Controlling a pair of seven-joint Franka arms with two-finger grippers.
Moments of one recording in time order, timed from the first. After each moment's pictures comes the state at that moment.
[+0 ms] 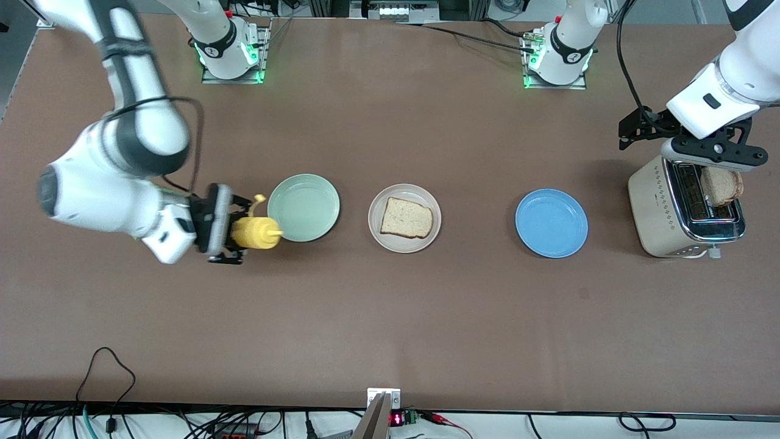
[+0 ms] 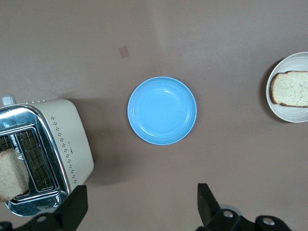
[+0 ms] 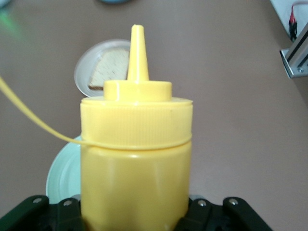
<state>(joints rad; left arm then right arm) -0.03 -0.05 -0.07 -1.72 0.00 1.62 0.07 0.11 0.43 0.00 -1.65 0.71 1.97 -1.67</state>
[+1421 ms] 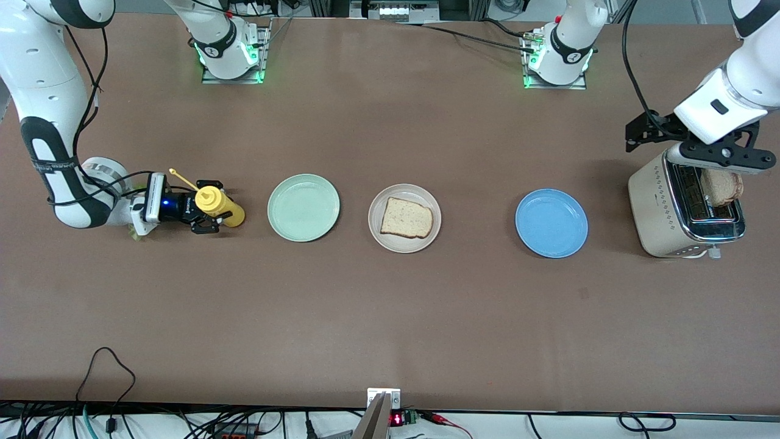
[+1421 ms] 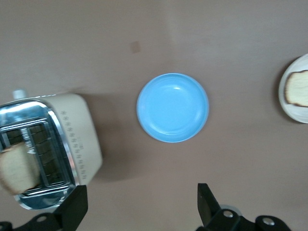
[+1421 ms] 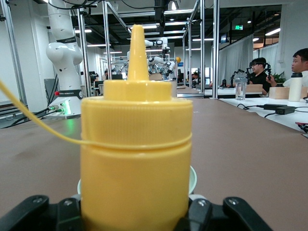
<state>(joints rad) -0.01 -0.03 -0.06 -1.72 0.05 1.61 0.07 -0.29 0.78 0.00 -1.89 1.23 1.50 -2.67</state>
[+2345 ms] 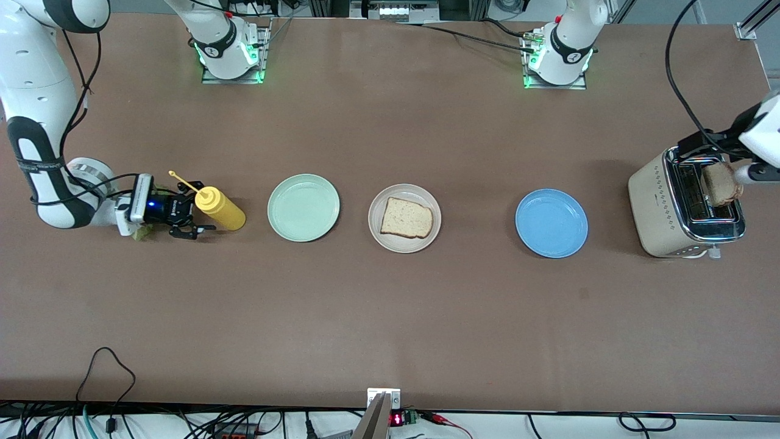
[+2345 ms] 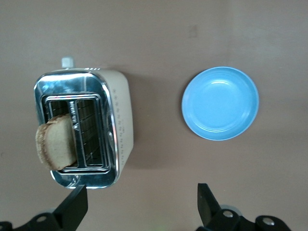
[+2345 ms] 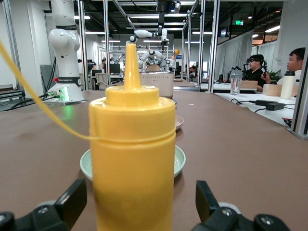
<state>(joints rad) 0.17 0.02 -0.05 -1.72 0.07 1.61 0.08 -0.34 0.79 -0.03 -1.84 1.17 1.49 -2.69</state>
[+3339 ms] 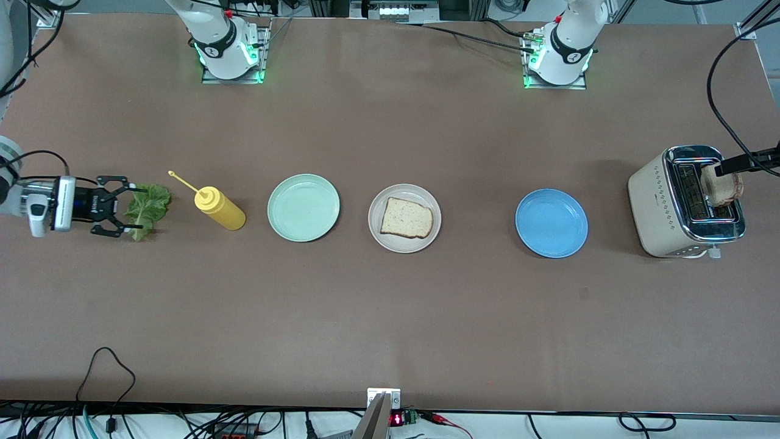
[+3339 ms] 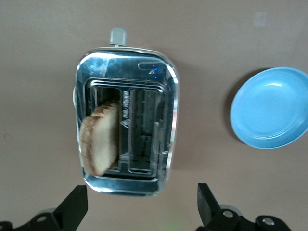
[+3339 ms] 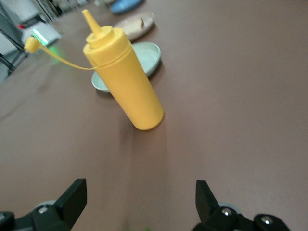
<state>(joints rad) 0.39 0.15 -0.05 -1.72 0.07 1.67 0.19 -0.42 0.63 -0.10 -1.68 0.72 1.65 -2.03</state>
